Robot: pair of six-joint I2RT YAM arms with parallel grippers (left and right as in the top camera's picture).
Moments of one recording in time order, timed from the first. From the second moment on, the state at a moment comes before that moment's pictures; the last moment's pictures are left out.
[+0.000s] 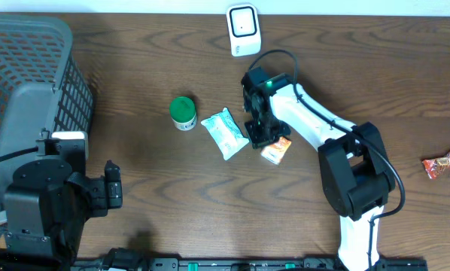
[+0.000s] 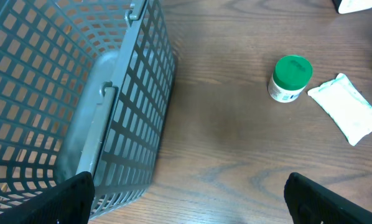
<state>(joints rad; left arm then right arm) -0.16 0.80 1.43 -1.39 -0.30 -0.04 0.51 2.11 1.55 -1.13 -0.09 0.15</state>
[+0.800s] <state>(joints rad) -0.16 0.80 1.43 -1.39 -0.30 -0.04 0.57 2.11 1.55 -1.32 0.02 0.16</state>
